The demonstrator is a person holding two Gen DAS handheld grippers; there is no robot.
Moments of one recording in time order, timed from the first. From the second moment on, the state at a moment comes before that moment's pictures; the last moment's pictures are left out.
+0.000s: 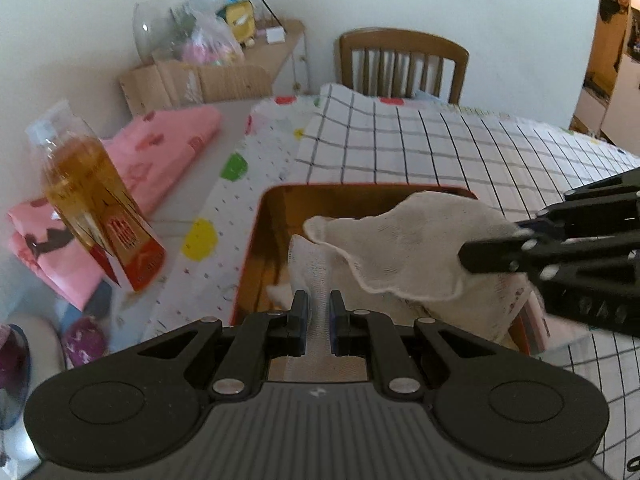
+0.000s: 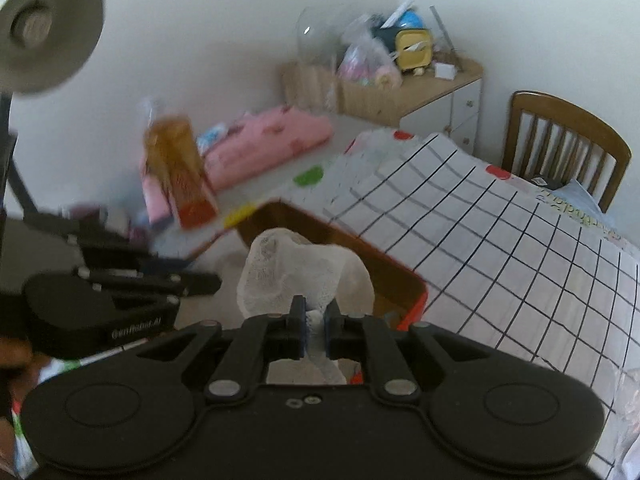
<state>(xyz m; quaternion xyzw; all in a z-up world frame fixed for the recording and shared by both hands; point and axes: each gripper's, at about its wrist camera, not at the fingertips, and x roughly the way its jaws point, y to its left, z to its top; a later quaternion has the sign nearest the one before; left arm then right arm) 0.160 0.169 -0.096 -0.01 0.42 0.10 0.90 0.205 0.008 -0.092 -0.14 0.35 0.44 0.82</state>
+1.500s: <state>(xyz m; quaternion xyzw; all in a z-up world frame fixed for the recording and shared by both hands) 0.116 0.155 -0.064 -0.02 0.40 0.08 0.91 0.158 -0.037 -0.060 -0.16 0.31 0.43 0.83</state>
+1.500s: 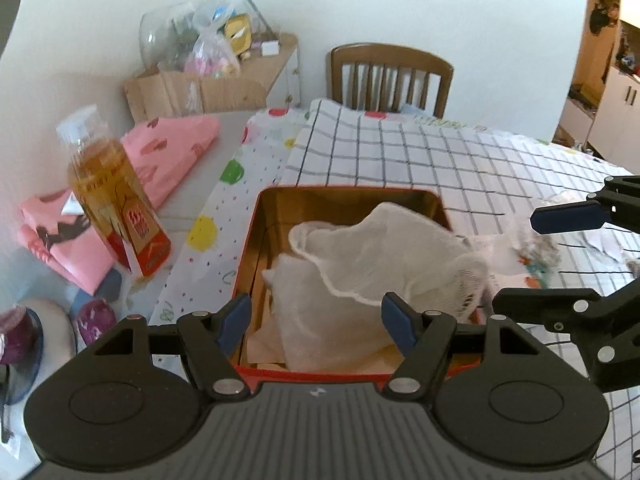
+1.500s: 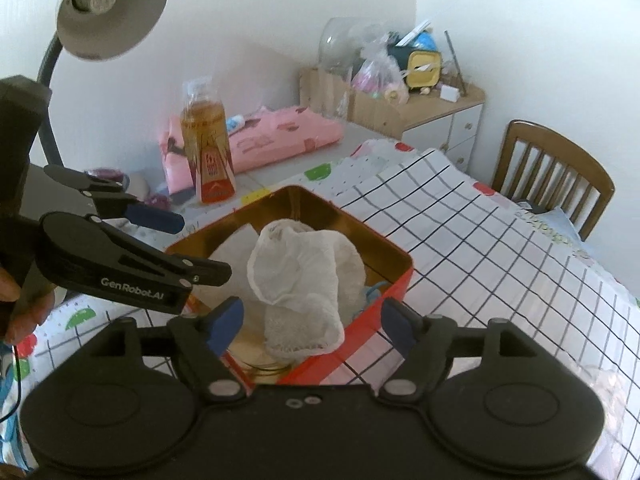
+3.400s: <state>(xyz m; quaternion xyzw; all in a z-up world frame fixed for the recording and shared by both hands) 0.179 -0.049 -0.078 0.04 0.35 -0.06 0.93 0.095 -0.312 -0.110 -0.04 0.36 0.22 0.91</state>
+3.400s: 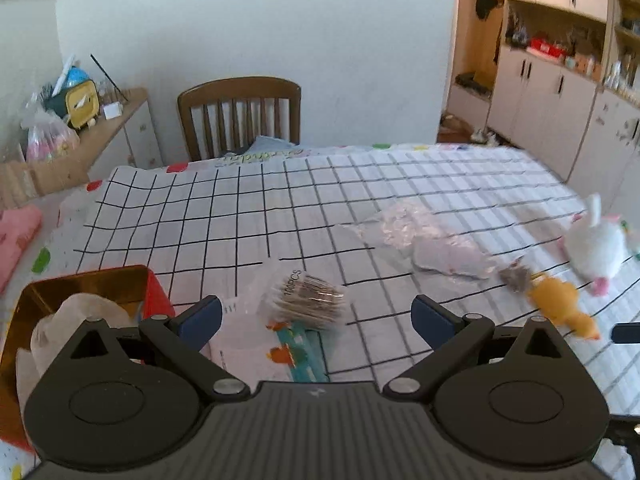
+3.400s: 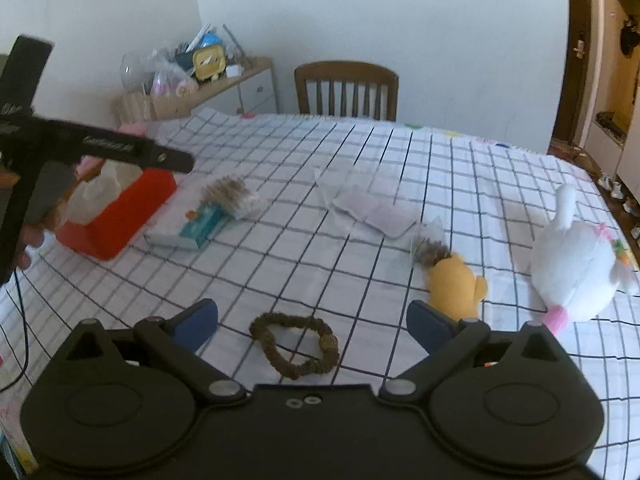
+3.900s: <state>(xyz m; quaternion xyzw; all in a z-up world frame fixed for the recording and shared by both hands) 0.240 -0.061 -0.129 0.06 0.39 -0.02 0.92 0.137 -0.305 -0.146 -0.07 0.40 0.27 0.87</state>
